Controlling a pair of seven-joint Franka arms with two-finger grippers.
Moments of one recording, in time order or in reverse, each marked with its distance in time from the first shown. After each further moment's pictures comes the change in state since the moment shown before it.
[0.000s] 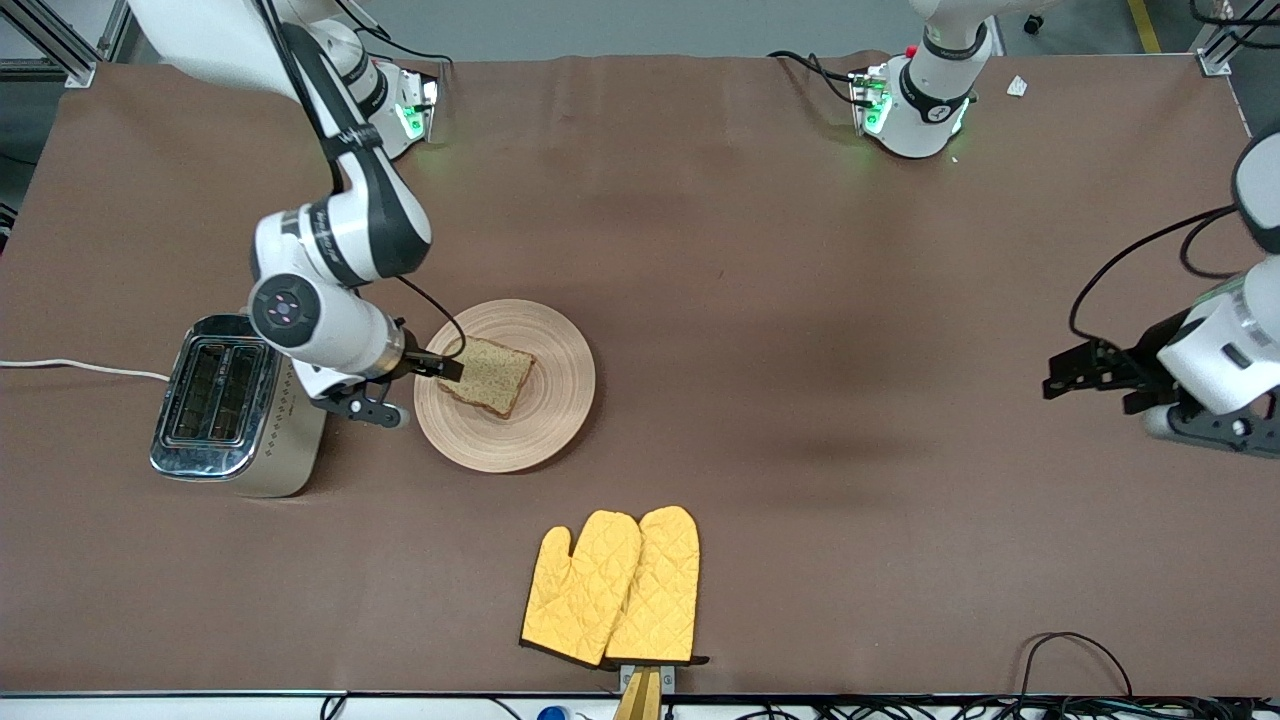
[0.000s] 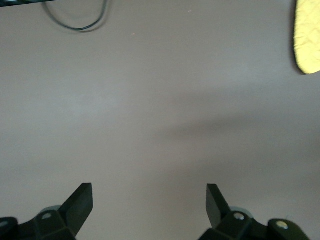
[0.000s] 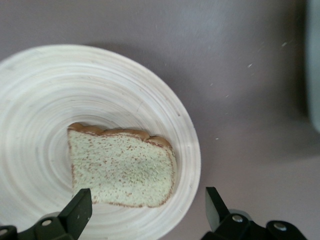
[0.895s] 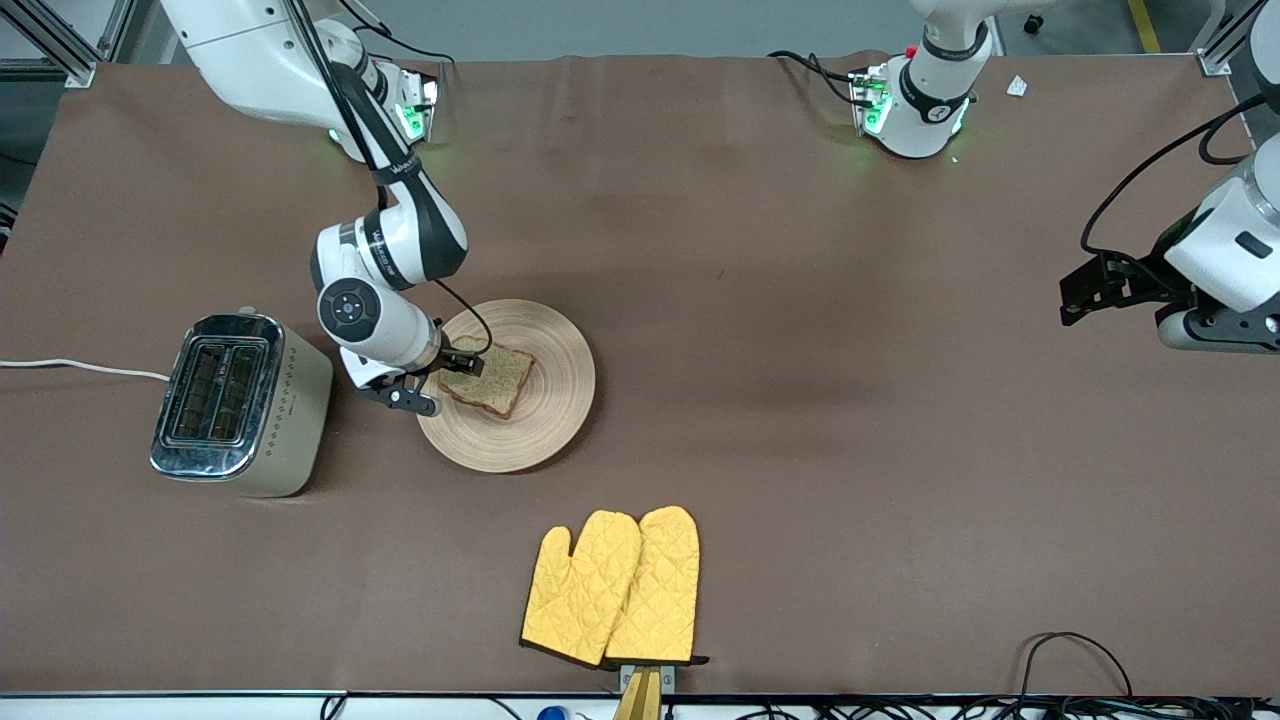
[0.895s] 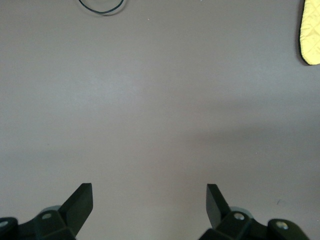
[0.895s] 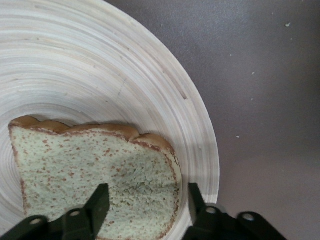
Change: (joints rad) left arm -0.055 -0.133 -0.009 -0.015 0.050 -0.120 -0.124; right arm 0.034 0.027 -0.002 -0.163 0.000 0.214 0.027
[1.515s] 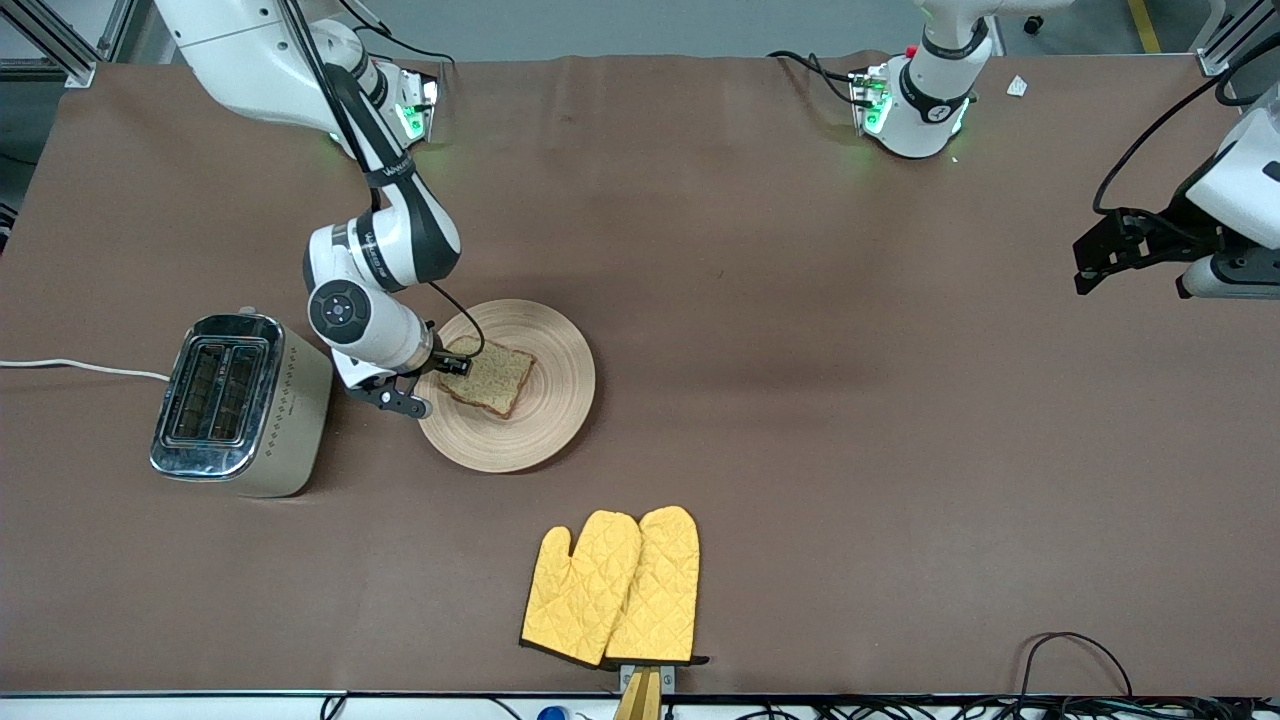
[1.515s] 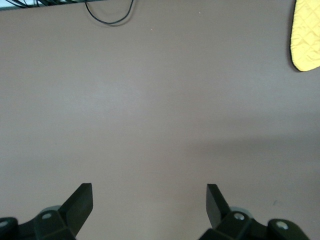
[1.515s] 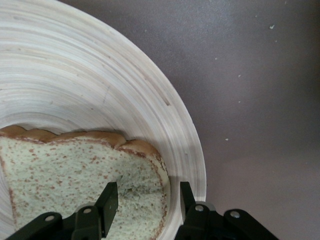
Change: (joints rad) left arm -0.172 -0.088 0.183 -0.036 -0.029 -0.006 -0.002; right arm -0.008 -0.002 -0.011 -0.009 0.000 0.000 0.006
